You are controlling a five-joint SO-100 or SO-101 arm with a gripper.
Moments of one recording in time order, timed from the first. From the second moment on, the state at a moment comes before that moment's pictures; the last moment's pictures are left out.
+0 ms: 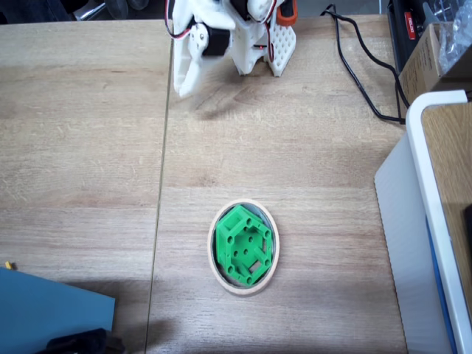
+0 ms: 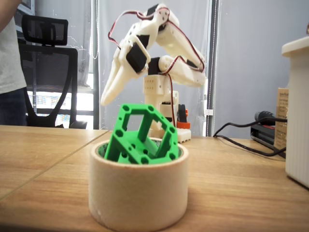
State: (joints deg) arm 40.0 190.1 170.9 71.1 -95.6
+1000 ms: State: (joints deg) arm 40.6 192.9 179.9 81.1 -95.6
